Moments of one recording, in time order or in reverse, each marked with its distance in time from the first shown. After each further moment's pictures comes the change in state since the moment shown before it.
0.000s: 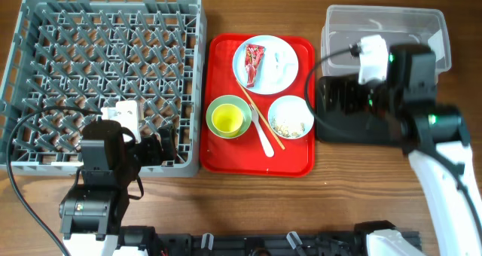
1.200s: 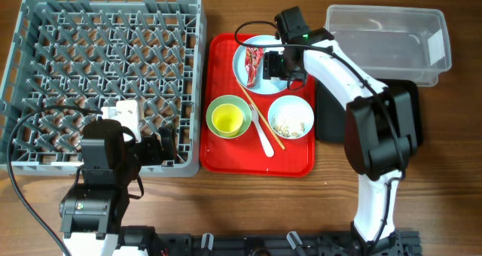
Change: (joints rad) left arm 0.000 0.005 0.001 0.002 0.003 0.000; right arm 0.245 0.983 0.482 0.056 0.140 0.386
